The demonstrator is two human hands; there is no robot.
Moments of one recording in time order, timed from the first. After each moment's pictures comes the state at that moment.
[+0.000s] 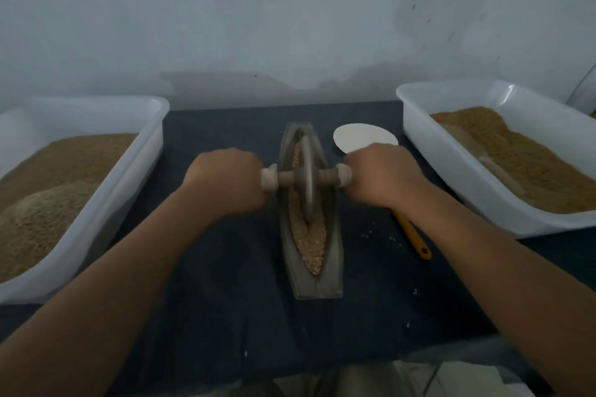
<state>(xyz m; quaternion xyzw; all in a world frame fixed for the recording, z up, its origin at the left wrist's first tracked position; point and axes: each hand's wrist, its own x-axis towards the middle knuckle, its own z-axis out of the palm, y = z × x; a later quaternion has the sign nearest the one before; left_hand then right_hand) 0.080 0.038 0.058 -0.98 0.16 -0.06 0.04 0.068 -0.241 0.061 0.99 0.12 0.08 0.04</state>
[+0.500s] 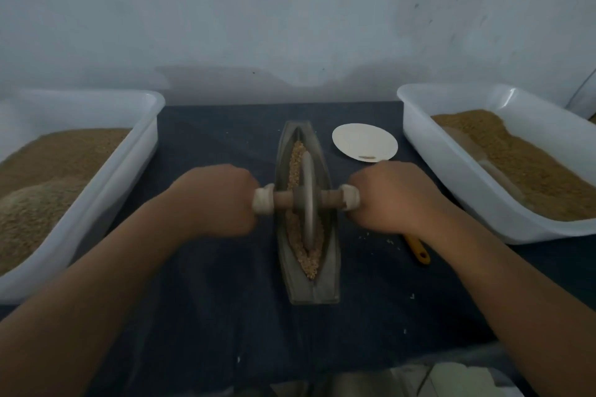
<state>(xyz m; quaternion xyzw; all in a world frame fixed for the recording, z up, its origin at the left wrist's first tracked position) 0.059 0.051 0.060 -0.98 0.20 0.06 0.01 0.032 -0.252 0.060 0.99 0.15 0.06 0.03</state>
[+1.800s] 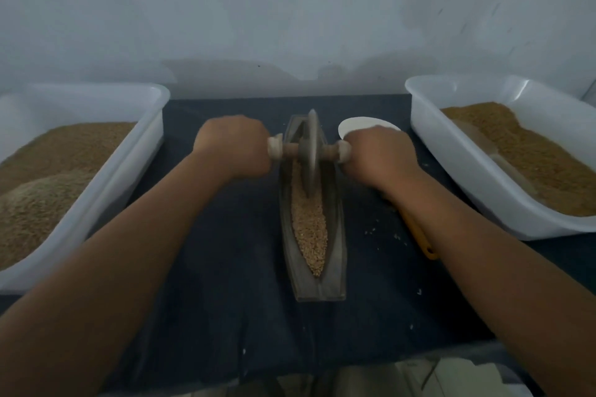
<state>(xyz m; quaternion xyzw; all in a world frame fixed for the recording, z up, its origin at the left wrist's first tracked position) 0.116 0.022 0.080 -0.99 0.15 -0.06 0.07 0.096 -0.228 0.062 0.99 0.06 0.11 0.03</state>
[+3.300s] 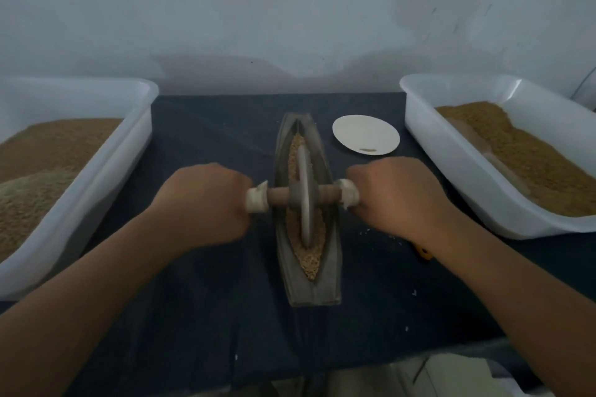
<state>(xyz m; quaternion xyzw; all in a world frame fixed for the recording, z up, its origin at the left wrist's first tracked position) 0.049 0.063 0.039 -0.98 0.20 -0.09 0.02 0.027 -0.251 0.053 0.97 0.20 0.14 0.09</state>
